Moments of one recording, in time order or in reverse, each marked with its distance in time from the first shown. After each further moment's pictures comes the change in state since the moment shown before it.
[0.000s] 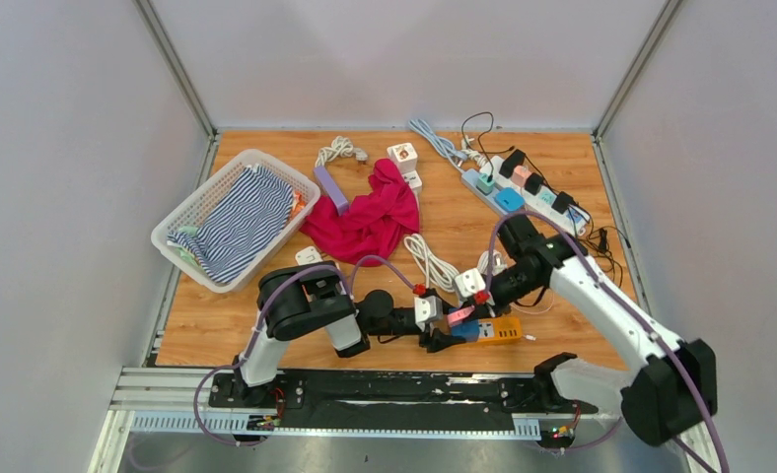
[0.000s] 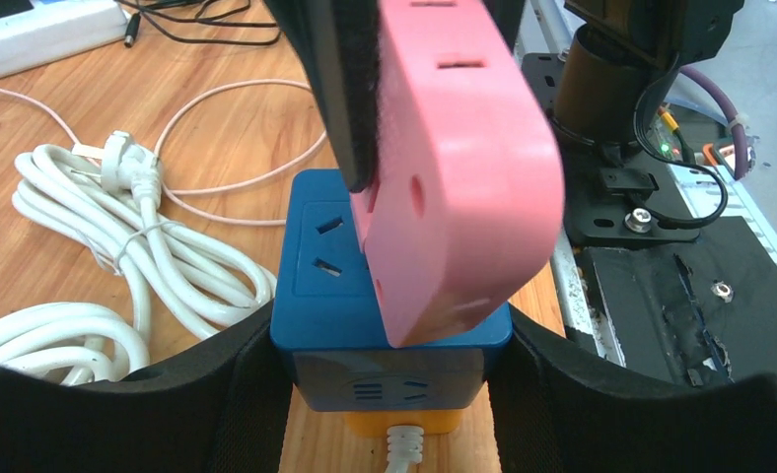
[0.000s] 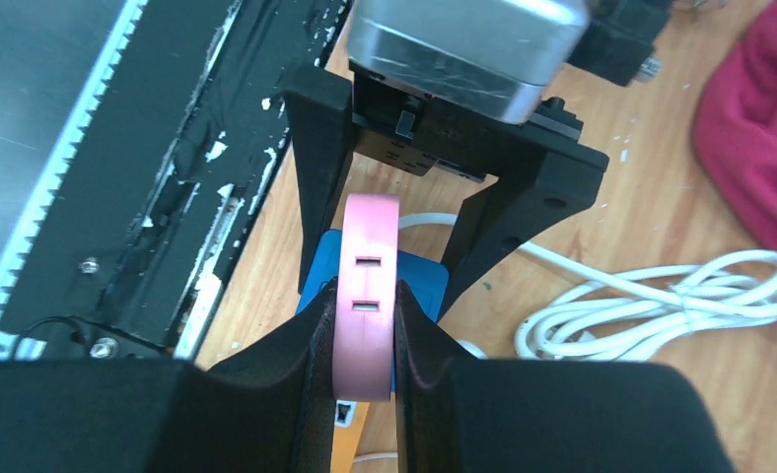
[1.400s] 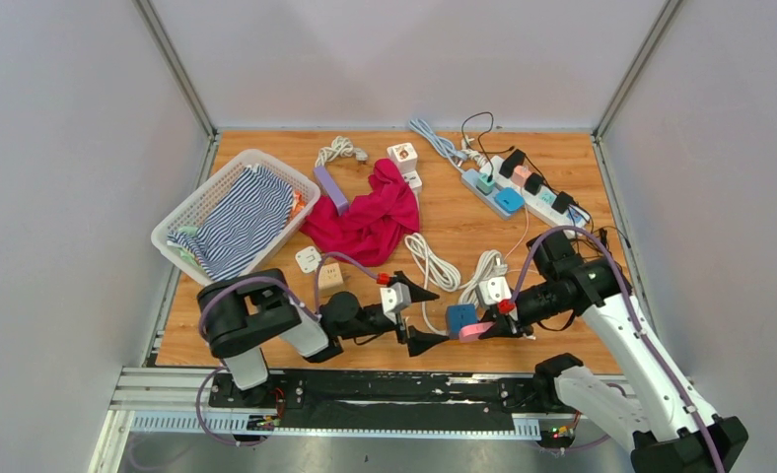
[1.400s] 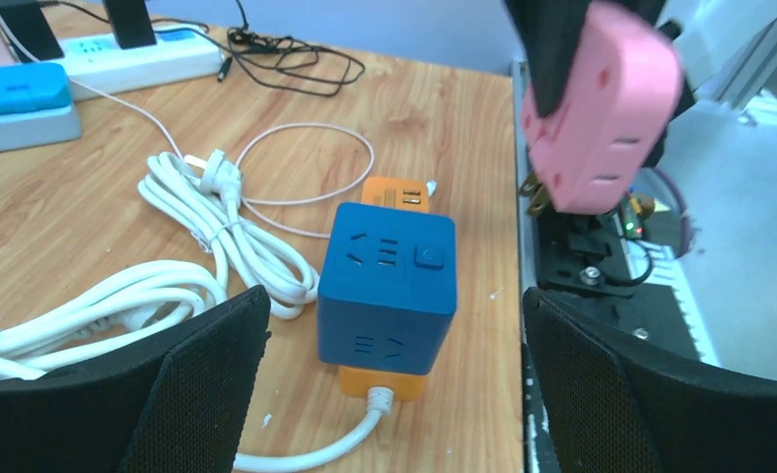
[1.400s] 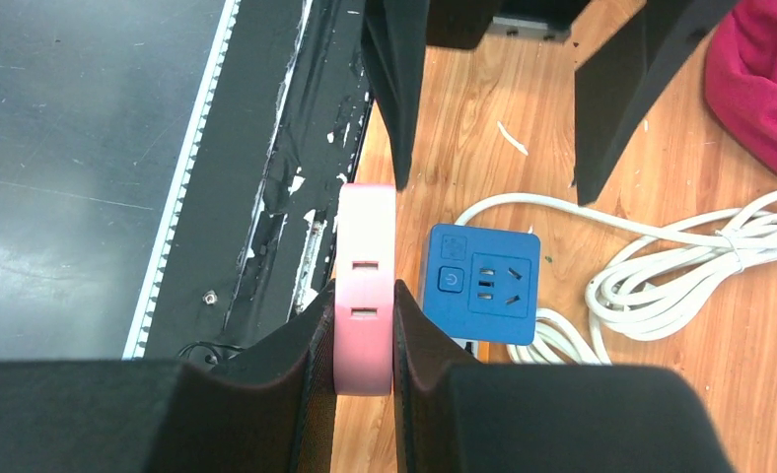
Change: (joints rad) left arm 0.016 -0.282 -0.186 -0.018 -0.114 -0.113; right arm -0.082 -0.210 0.047 -0.221 -0.055 0.157
